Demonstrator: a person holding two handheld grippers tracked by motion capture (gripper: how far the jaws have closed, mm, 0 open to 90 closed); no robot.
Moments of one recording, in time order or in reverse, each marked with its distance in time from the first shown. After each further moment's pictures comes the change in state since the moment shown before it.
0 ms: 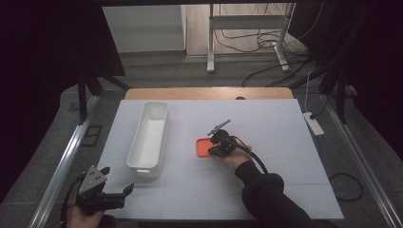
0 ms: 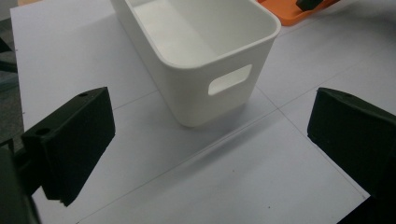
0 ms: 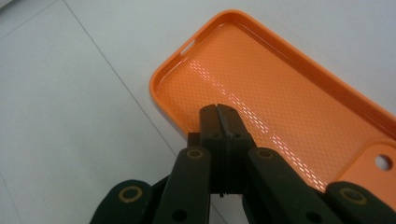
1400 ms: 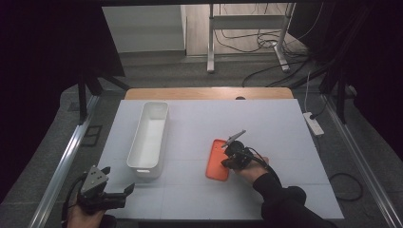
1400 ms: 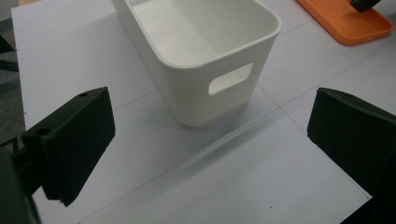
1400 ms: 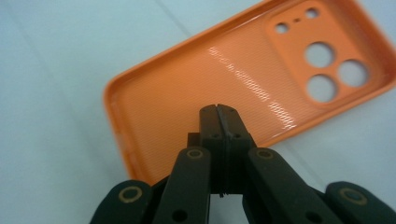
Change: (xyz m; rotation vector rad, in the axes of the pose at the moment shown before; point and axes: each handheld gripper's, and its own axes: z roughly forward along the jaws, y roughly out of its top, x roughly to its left) left arm -0.001 0.001 0.002 0.010 0.009 0.007; right arm 0.011 -0.048 -0.040 0.054 0.019 0.001
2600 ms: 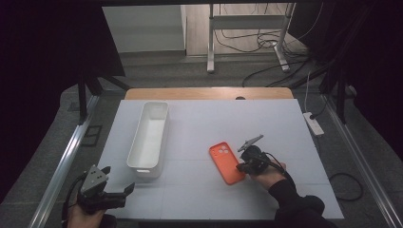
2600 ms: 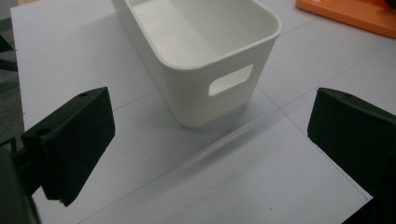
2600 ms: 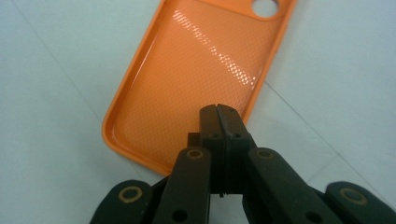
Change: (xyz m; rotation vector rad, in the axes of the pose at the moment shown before) left arm 0.001 0.000 0.000 -0.003 -0.004 -0.007; right arm -0.018 -0.039 -0.027 0.014 -0.042 0.043
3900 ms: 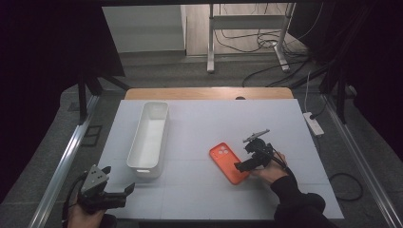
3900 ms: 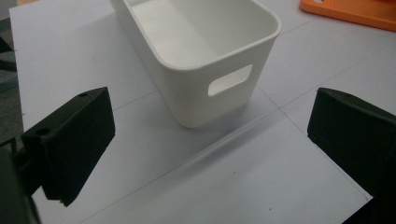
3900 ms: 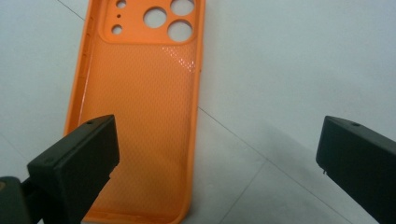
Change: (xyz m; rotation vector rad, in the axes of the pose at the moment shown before) left arm -0.001 0.000 0.001 0.004 0.000 0.006; right arm -0.019 0.005 0.001 -0.050 -0.132 0.135
